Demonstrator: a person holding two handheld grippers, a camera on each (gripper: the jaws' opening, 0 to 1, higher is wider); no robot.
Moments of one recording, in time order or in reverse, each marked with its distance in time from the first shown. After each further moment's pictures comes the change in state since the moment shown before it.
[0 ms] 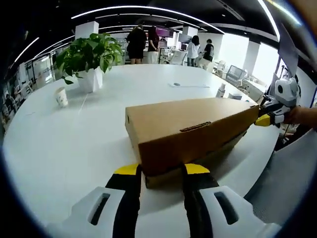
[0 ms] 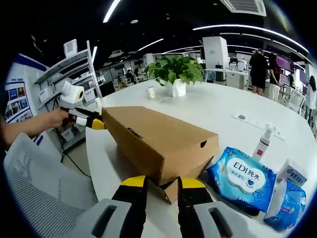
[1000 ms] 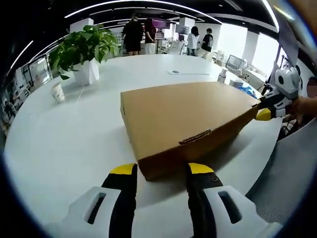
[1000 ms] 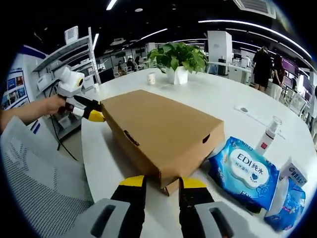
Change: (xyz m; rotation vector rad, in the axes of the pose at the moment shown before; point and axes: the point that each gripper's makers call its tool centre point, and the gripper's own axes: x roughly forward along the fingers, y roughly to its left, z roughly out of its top) left arm 0.013 0.000 -0.025 0.032 0.069 0.004; right arm 0.016 -0.002 -0.025 -0.041 0.089 -0.024
